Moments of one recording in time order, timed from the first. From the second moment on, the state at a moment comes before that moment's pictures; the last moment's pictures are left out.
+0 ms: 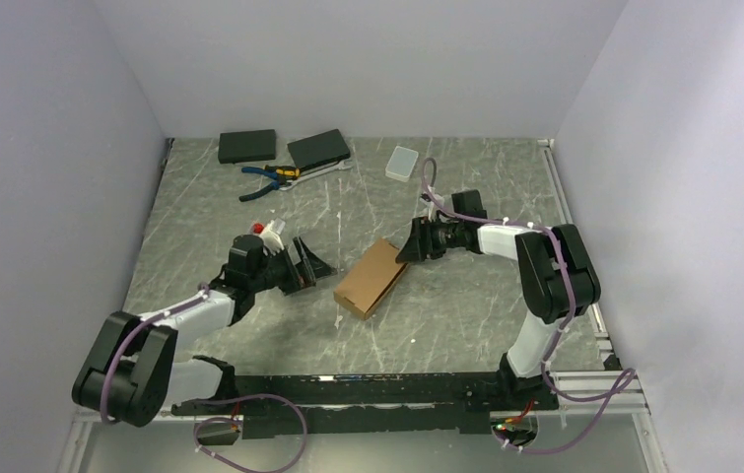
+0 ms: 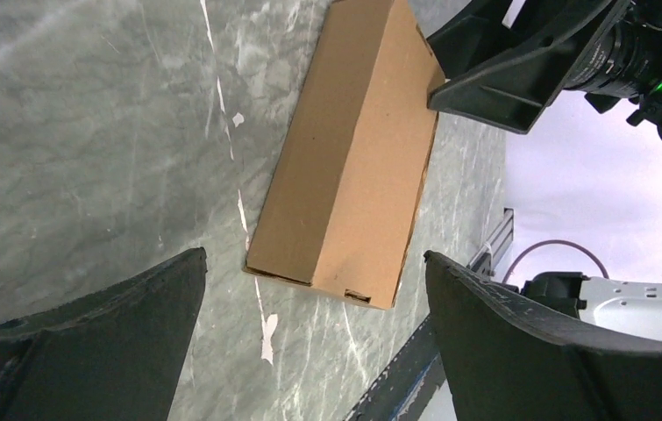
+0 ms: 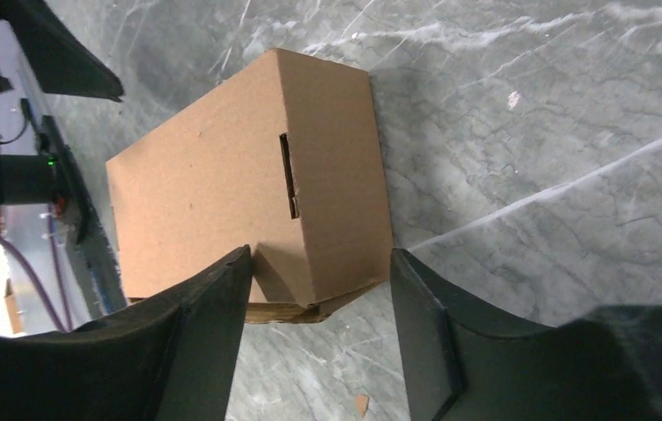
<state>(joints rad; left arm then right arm) -0.33 1.21 0.39 0.30 0.52 -0.80 0.24 1.78 0.89 -0.01 -0.82 0.11</state>
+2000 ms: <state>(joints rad) -0.39 1.66 0.77 0.17 0.62 -0.58 0.58 1.45 0.63 0.01 -0.44 -1.58</state>
